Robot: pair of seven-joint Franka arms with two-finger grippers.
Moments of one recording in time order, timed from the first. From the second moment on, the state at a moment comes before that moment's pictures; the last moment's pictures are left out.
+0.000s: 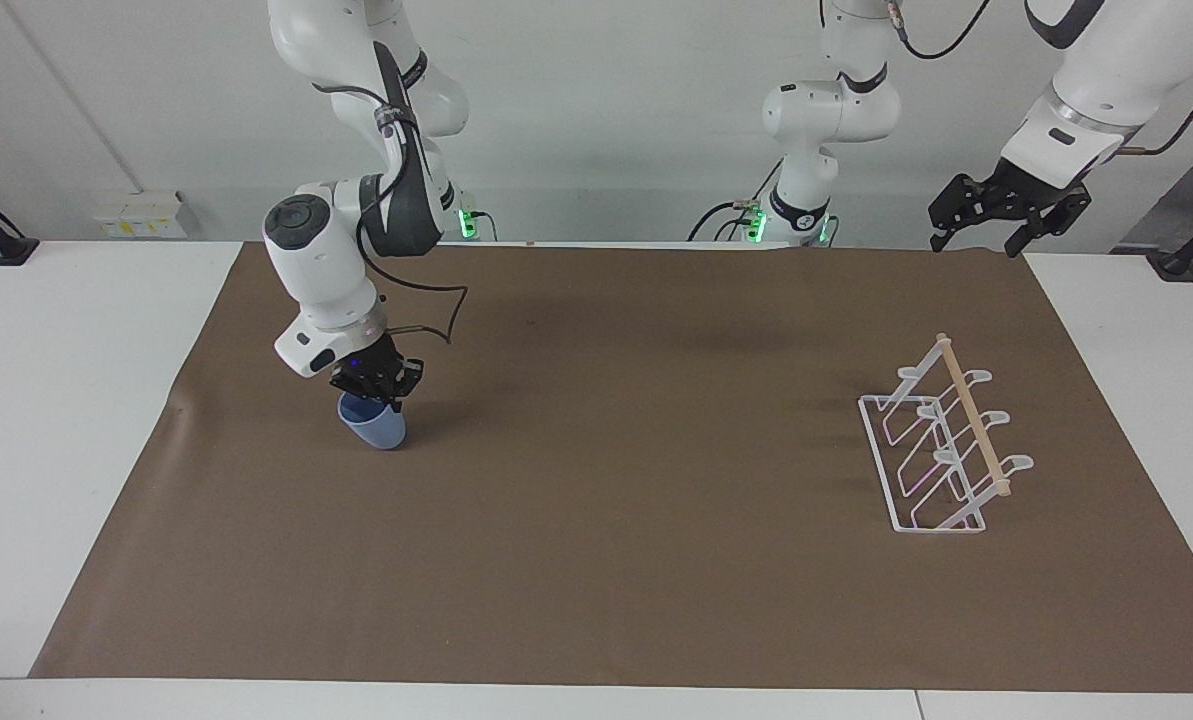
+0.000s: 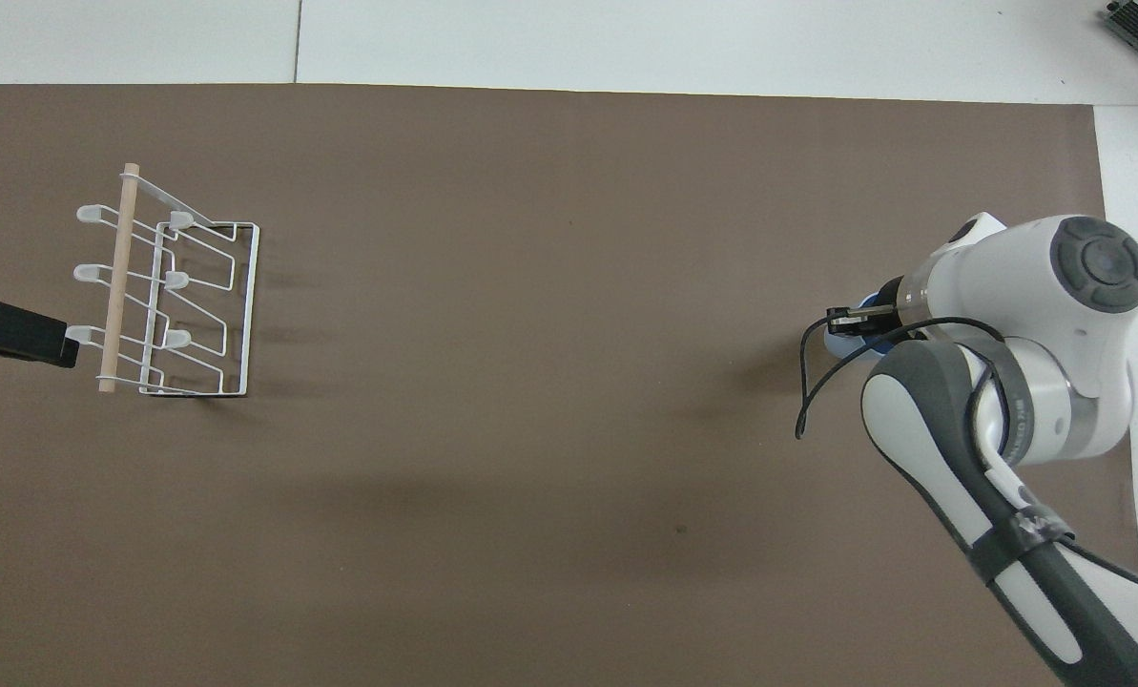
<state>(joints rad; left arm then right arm) -0.06 -0.06 0.02 -1.57 -0.03 1.44 0.07 -0.13 0.12 0.21 -2.00 0.02 2.18 0.04</state>
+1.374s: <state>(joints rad) -0.07 -0.06 0.02 -1.57 -0.08 1.51 0.34 -0.07 0.06 0.43 -1.64 0.67 1.81 0.18</state>
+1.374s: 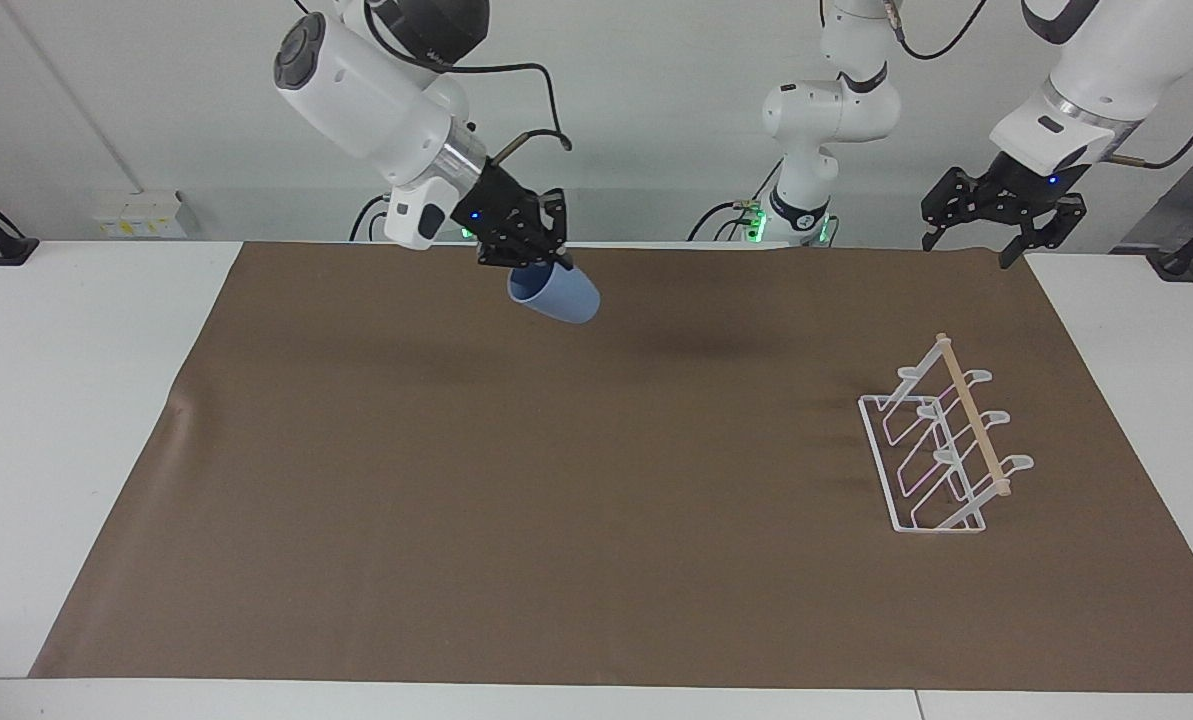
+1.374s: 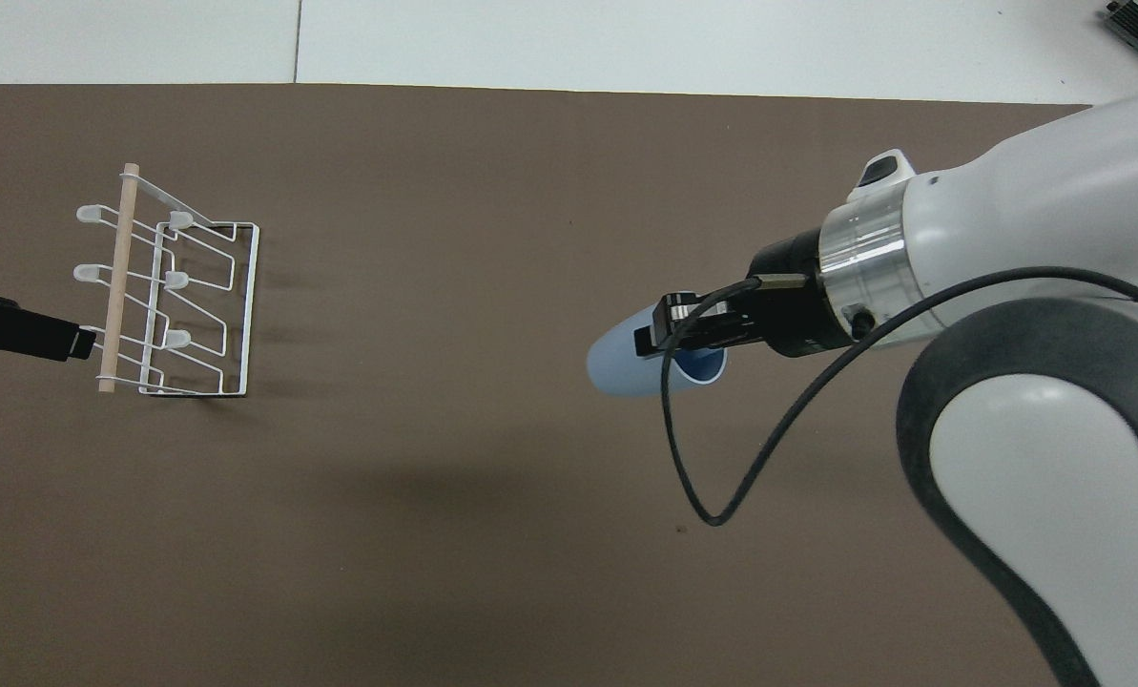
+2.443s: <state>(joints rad) -0.16 -0.06 -0.06 -1.58 -0.30 1.54 1.16 0.15 0.08 0.44 -1.65 0.95 2.30 1.02</state>
